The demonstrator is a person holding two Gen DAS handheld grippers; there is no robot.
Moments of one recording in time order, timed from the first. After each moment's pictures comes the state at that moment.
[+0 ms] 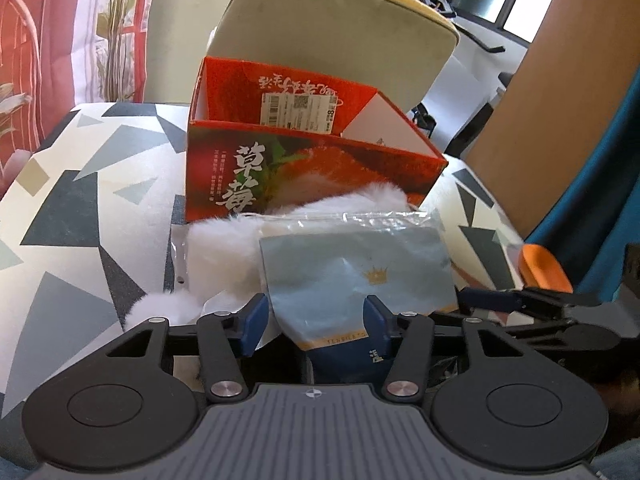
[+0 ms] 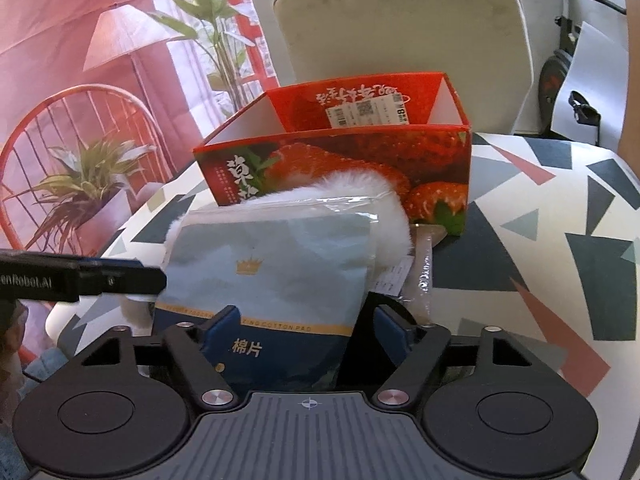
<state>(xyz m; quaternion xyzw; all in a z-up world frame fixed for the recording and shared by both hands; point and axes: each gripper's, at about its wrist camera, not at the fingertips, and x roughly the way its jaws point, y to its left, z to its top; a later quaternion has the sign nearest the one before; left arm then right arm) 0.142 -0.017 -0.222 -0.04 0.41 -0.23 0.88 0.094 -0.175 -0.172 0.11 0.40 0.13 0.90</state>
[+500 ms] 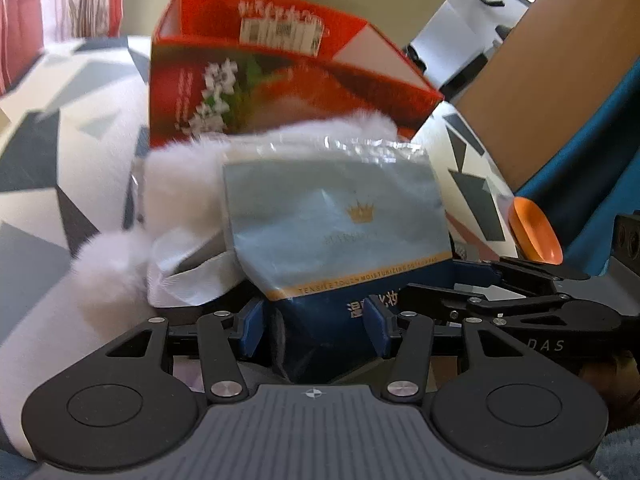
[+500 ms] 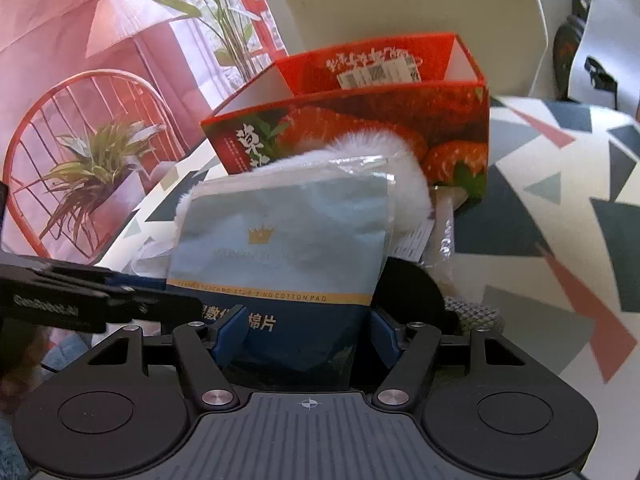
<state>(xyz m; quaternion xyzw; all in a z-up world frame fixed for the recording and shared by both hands) 0.160 -0.036 -0.259 -0.05 0.49 -0.26 0.83 0.100 -0.174 -0.187 0.14 0.44 0.16 0.87</state>
